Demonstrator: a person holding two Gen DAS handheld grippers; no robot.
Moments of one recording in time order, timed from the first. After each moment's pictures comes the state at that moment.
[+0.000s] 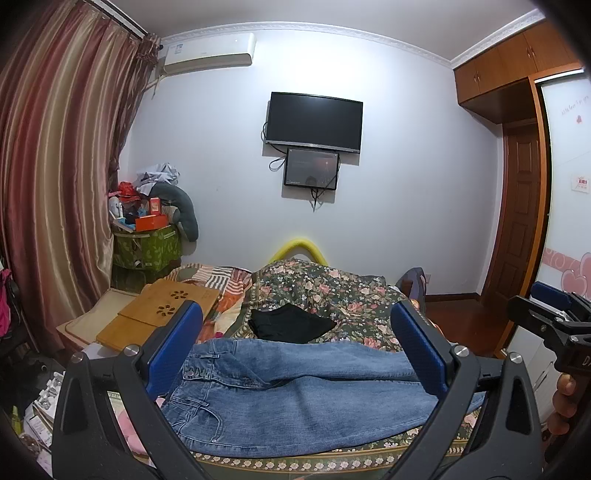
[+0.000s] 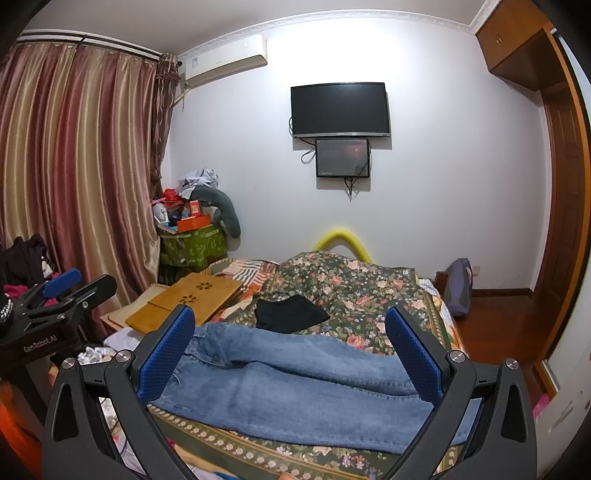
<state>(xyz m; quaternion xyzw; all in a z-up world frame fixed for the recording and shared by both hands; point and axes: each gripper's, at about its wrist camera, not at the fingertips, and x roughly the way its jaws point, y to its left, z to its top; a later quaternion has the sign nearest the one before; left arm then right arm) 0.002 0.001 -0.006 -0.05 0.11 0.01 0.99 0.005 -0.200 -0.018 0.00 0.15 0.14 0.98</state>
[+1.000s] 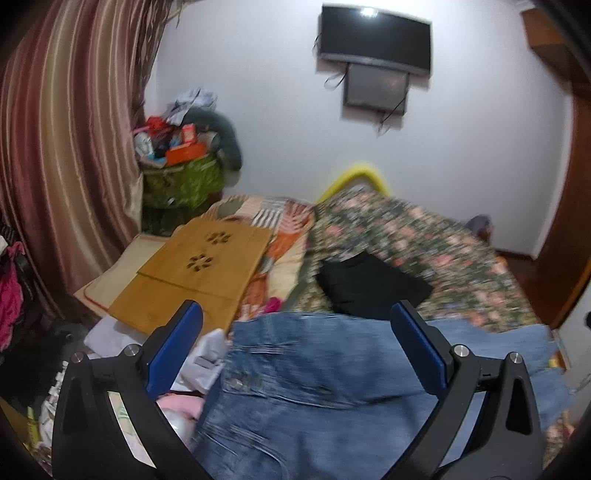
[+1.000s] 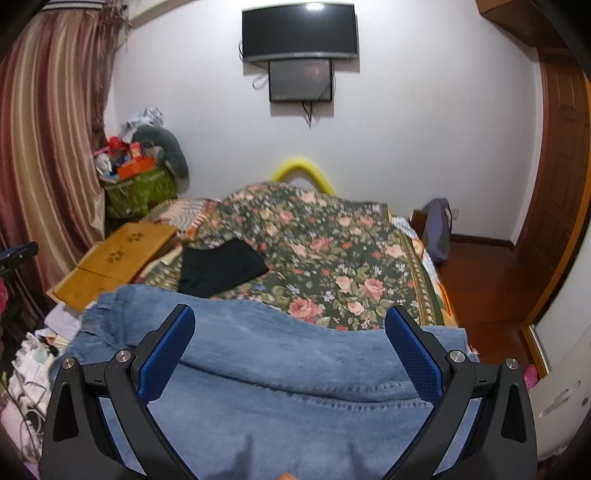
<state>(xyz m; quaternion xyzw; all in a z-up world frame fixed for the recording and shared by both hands) 0.235 0.119 -0.096 -0.04 0.28 0.11 0.95 0.184 -0.254 -0.107 -0.01 0.29 0.07 0.96</state>
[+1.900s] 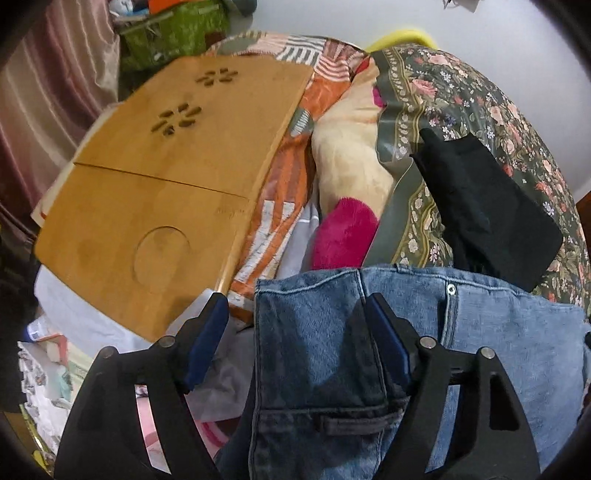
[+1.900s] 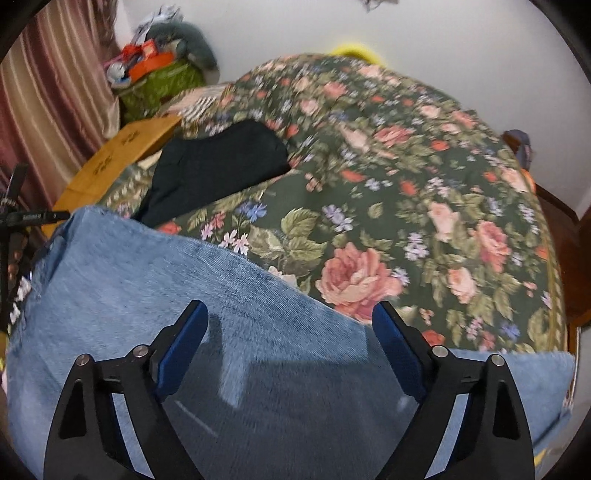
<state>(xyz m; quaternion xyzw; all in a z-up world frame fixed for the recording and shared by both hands) 0.435 0.248 -0.300 -0.12 0.53 0.09 0.83 0.363 -0.228 -0.249 -0.04 0.47 0.19 0.86</state>
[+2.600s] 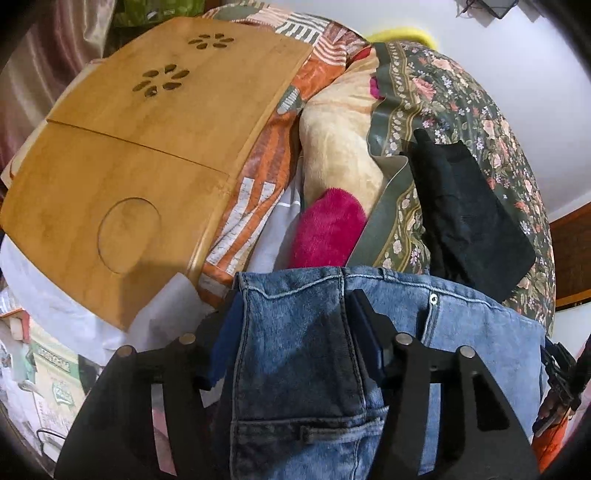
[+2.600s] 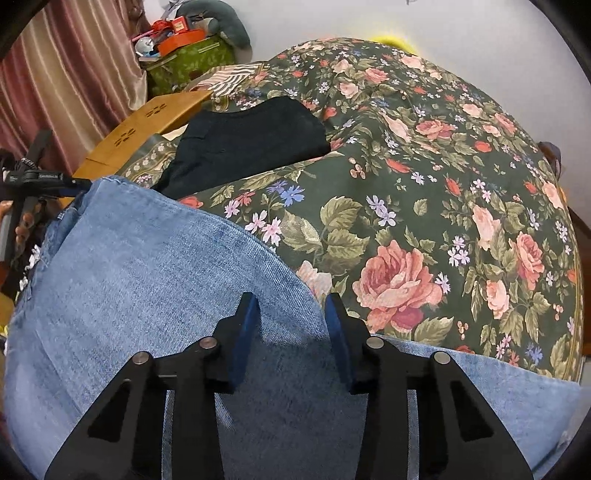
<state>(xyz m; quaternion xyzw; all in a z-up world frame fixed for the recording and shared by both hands) 0.437 0.264 -0.302 -0.20 0.56 0.05 0.80 0.368 -0.219 -0.259 -0.06 0.49 0.24 0.84</state>
